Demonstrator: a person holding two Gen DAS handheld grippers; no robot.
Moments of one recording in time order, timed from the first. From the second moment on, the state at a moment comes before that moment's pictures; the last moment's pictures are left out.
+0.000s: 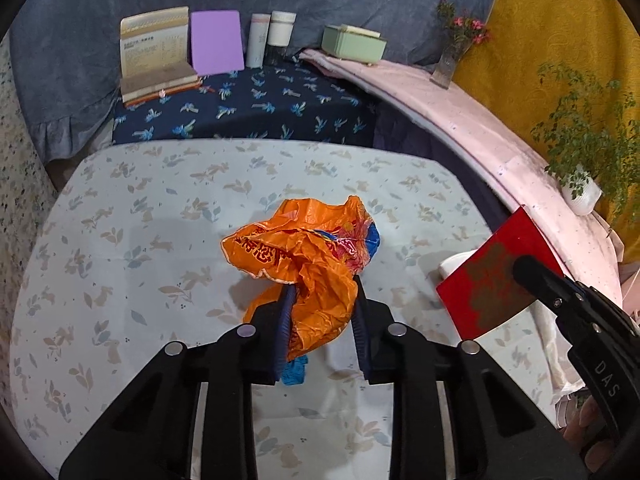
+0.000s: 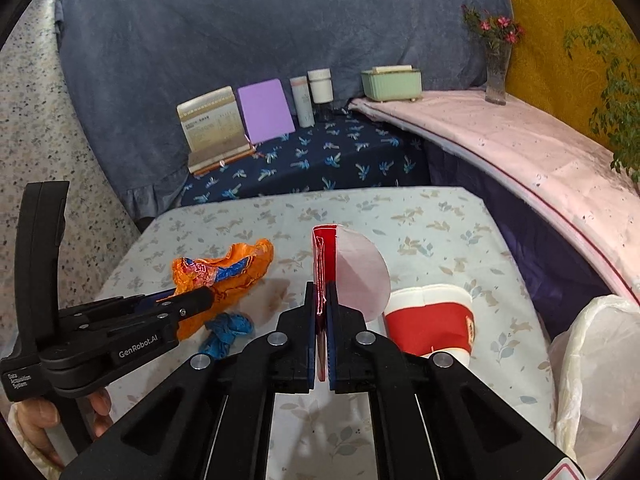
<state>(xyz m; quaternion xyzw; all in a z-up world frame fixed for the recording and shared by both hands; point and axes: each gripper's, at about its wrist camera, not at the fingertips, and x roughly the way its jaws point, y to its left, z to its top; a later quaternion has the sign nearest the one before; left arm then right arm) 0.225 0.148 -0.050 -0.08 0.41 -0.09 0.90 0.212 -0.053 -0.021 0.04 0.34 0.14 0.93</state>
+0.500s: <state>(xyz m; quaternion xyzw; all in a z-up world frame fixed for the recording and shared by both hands) 0.194 0.090 0.027 -0.07 0.35 -0.15 0.92 0.167 -0.115 0.042 0.08 0.27 0.11 0.95</state>
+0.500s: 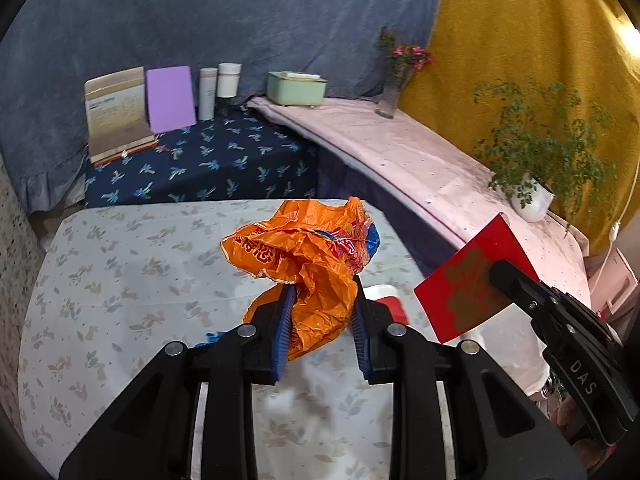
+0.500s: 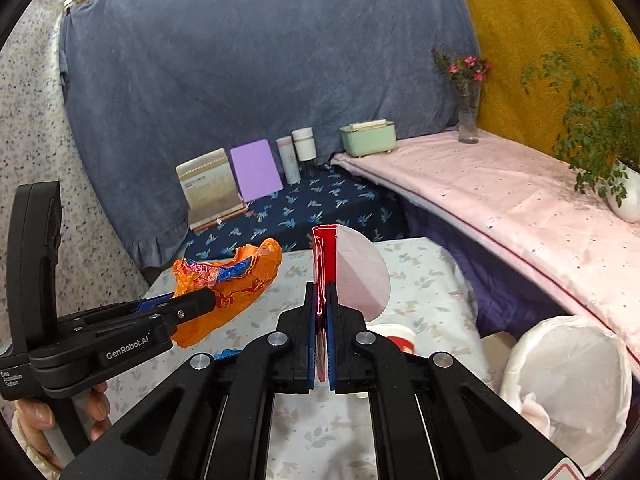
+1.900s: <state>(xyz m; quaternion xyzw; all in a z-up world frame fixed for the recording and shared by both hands) 0.142 -0.161 0.024 0.04 0.37 -0.35 0.86 0.079 -0.335 0.022 0.16 0.25 -0.09 0.95</state>
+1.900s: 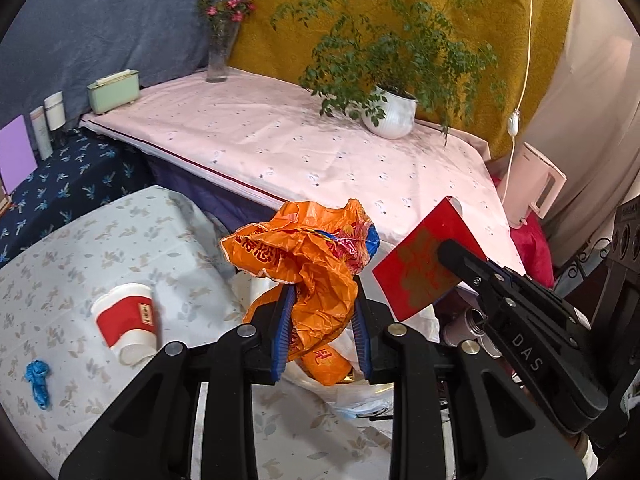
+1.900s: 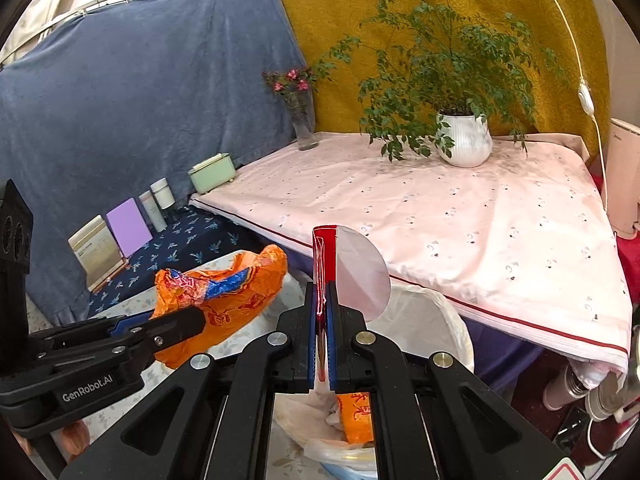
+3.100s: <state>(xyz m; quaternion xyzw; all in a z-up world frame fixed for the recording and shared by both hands) 0.152 -0.148 0.016 0.02 0.37 -0.33 0.87 0.081 -0.339 0.028 0.16 0.24 -0.12 0.95</state>
